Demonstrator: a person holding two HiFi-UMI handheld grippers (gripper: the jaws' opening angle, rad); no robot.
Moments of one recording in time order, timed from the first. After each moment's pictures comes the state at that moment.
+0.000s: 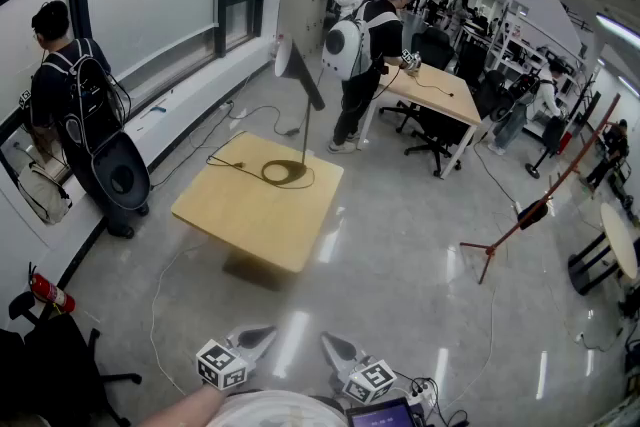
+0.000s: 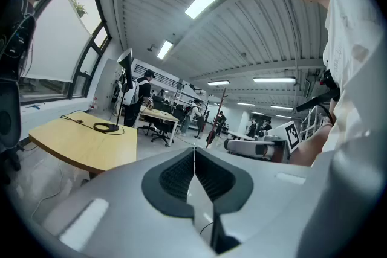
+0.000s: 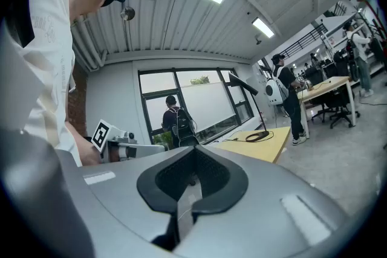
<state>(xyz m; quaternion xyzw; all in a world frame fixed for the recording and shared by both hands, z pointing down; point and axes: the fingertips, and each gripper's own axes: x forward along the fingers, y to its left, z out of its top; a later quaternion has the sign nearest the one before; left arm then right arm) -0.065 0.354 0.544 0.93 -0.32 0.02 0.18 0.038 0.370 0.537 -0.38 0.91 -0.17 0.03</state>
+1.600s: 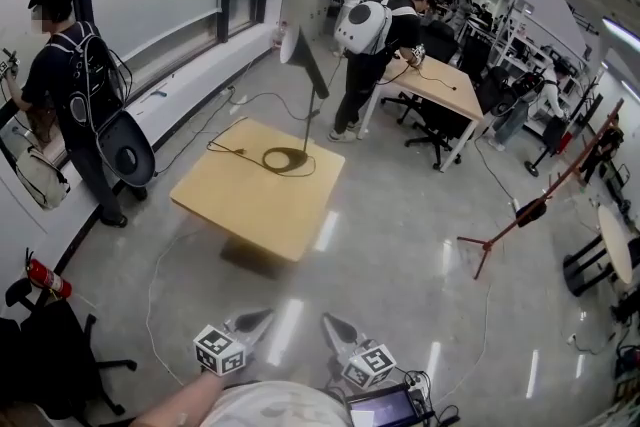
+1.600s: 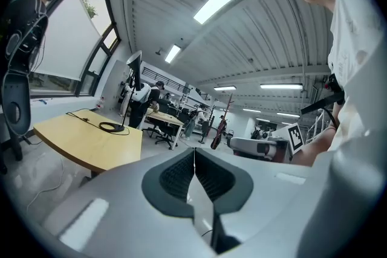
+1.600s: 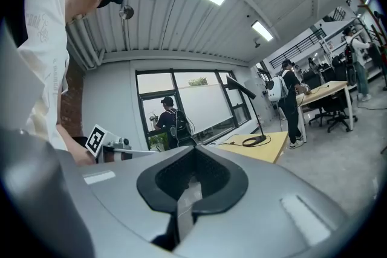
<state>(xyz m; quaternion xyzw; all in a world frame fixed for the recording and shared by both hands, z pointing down) -0.079 0.341 0.544 0.91 -0.36 -0.01 0.20 0.038 0.348 0.523 -0.38 0.91 -0.16 0.03</state>
